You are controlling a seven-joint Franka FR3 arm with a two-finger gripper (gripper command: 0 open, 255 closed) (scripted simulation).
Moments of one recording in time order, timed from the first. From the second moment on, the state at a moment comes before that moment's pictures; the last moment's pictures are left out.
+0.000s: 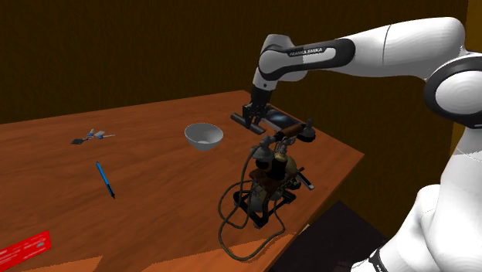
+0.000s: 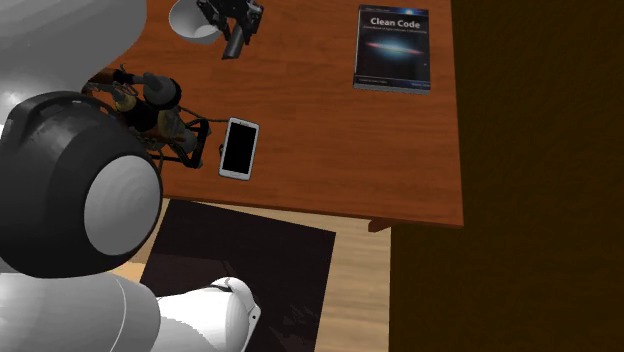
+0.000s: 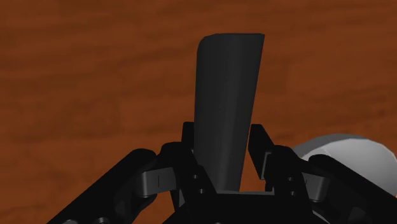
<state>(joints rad) 0.34 0.24 -0.27 -1.74 0.16 1.97 -0.01</state>
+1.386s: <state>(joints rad) 0.34 0.35 -0.25 -1.88 0.21 2.20 -0.05</state>
